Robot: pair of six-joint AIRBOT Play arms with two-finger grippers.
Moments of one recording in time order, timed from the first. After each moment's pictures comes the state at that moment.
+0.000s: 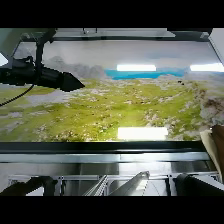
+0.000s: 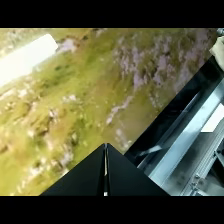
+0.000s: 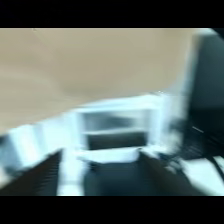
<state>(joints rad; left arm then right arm) -0.13 -1.23 1.33 0.77 -1.30 -1.06 -1.48 -1.16 1.22 -1.54 1.76 1.67</state>
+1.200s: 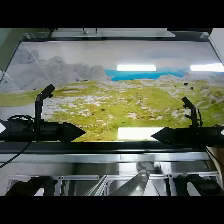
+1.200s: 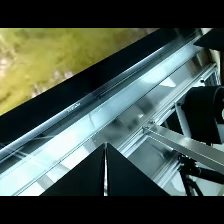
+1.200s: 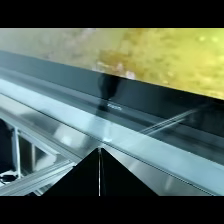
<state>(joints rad) -0.22 -0.70 0.71 0.77 -1.26 -1.35 -0.03 -0.64 0.50 -0.71 1.28 1.35</state>
